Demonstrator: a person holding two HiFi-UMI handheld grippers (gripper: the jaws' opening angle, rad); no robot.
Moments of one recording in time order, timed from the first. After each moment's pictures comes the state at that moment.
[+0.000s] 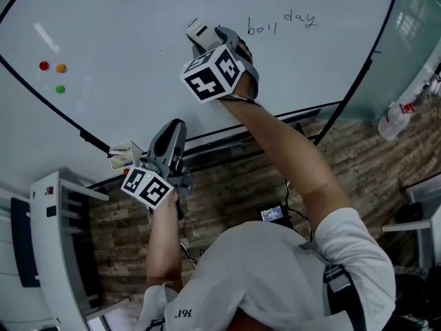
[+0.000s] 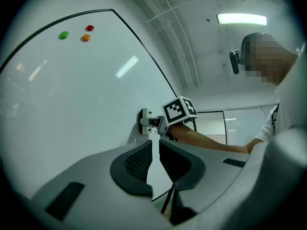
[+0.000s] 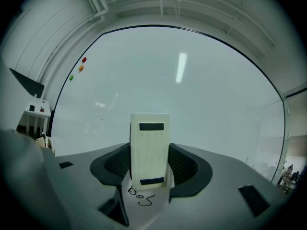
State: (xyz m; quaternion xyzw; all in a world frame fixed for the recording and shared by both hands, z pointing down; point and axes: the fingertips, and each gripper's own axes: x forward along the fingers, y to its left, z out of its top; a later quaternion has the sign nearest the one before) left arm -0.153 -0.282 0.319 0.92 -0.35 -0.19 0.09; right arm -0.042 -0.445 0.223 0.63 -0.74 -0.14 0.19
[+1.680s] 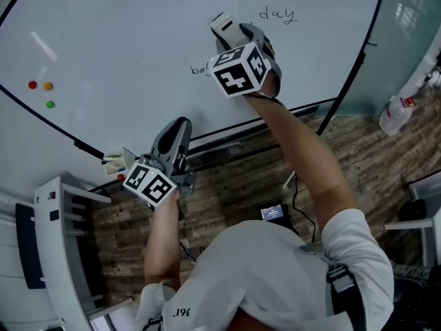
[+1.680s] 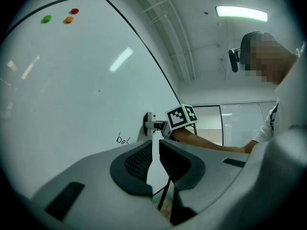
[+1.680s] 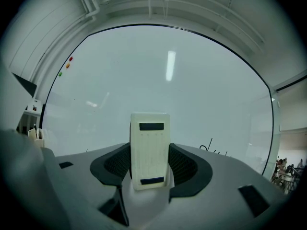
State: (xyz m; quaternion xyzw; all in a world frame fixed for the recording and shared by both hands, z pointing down) left arm -0.077 -0.286 0.319 0.93 -0.32 -0.15 0.08; right arm 0.086 -0.443 0.229 0.66 -0.72 -0.13 0.17
